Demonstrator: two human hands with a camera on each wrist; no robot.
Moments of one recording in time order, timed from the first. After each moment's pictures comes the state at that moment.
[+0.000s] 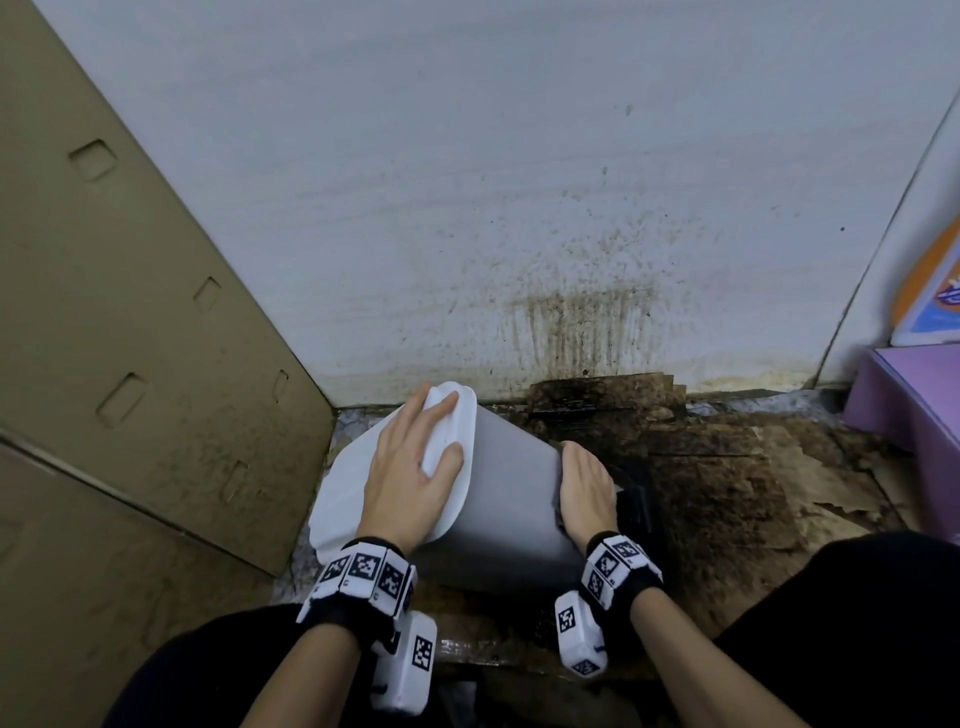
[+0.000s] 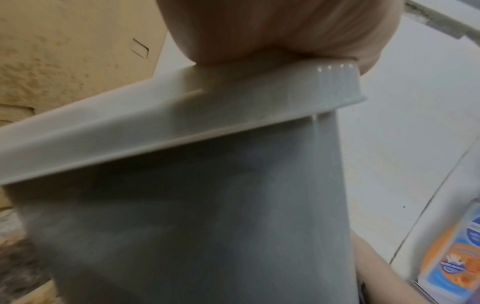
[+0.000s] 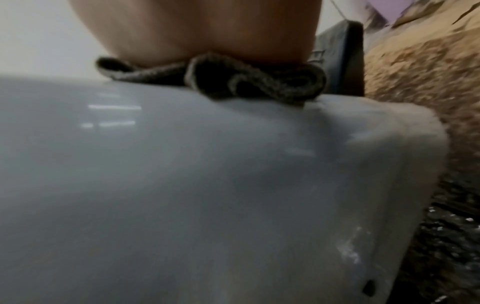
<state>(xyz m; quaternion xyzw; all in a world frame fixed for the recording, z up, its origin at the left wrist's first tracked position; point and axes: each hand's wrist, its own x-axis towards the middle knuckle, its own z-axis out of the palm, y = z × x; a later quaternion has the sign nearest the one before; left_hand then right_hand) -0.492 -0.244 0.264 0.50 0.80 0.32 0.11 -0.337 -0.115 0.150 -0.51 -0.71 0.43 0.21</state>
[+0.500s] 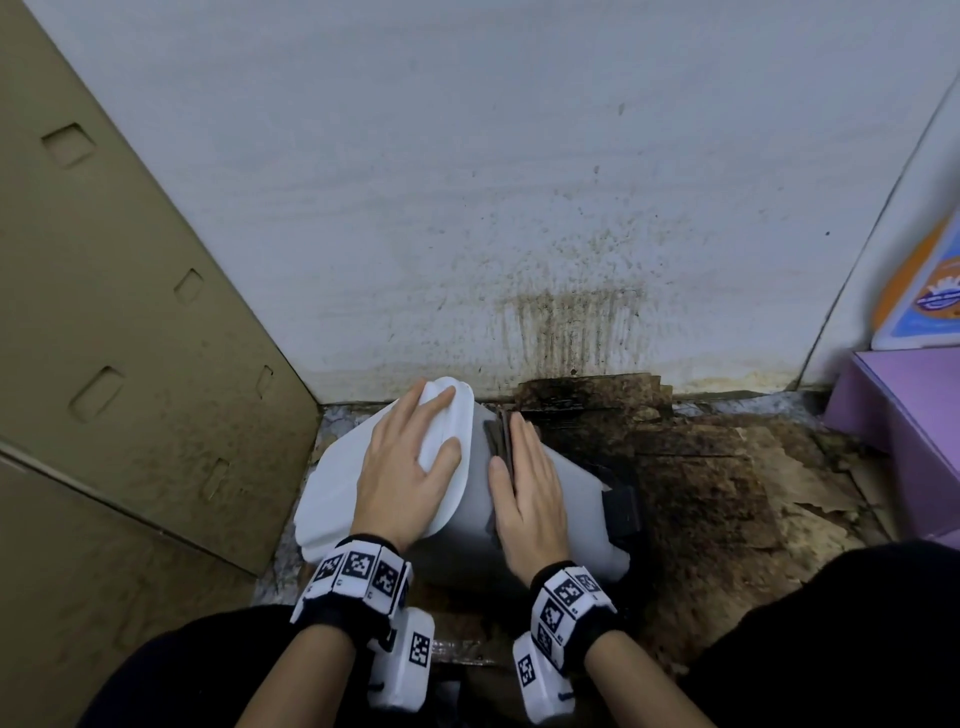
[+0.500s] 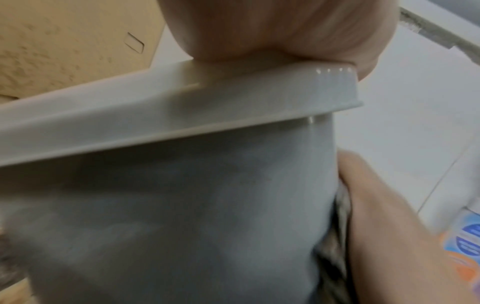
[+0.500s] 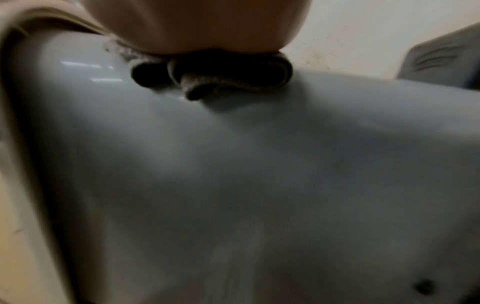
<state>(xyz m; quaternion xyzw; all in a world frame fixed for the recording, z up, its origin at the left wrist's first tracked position) -0.488 -0.237 0.261 0.50 0.80 0.32 0.10 -0.358 -0.164 0.171 -0.38 -0.75 0.42 0.33</state>
